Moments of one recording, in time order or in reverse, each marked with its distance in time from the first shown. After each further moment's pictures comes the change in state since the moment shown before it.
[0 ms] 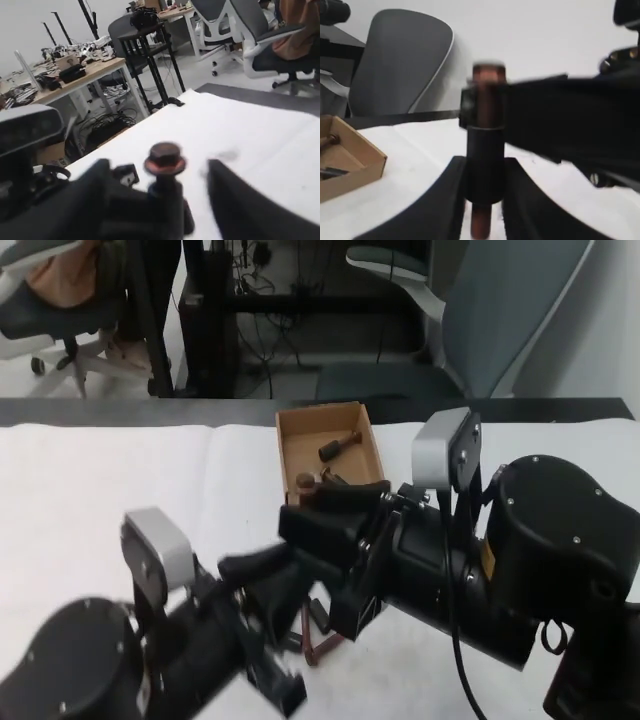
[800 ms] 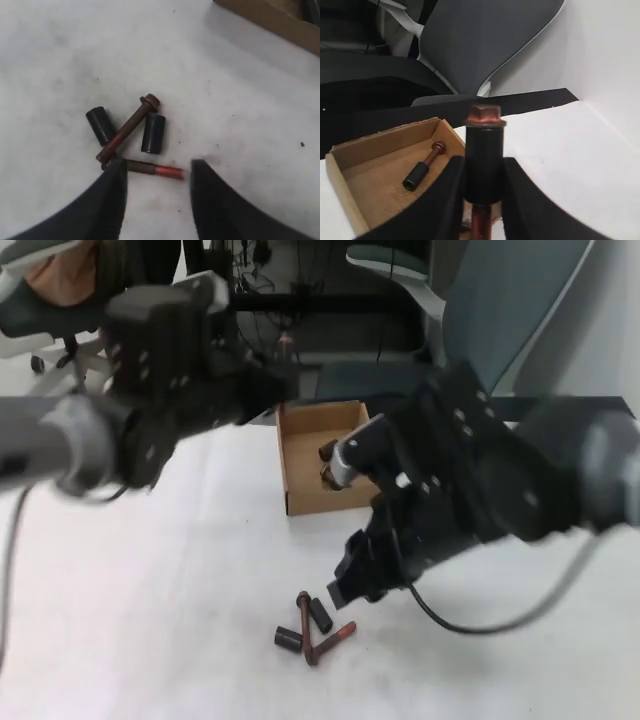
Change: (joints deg) left arm 21.9 28.2 -50.6 44.6 15.8 0.4; right arm -9.3 17.0 -29.3 65.2 3.9 -20.7
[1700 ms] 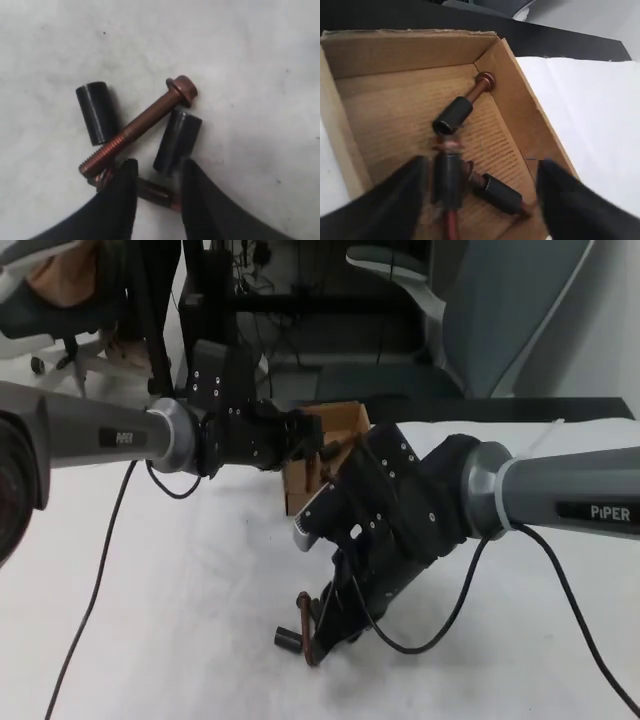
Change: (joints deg) left arm -0.4 21.4 -16.5 10.9 2.3 -6.9; right arm 0.2 14.9 -5.0 -1.3 -5.4 -9.6
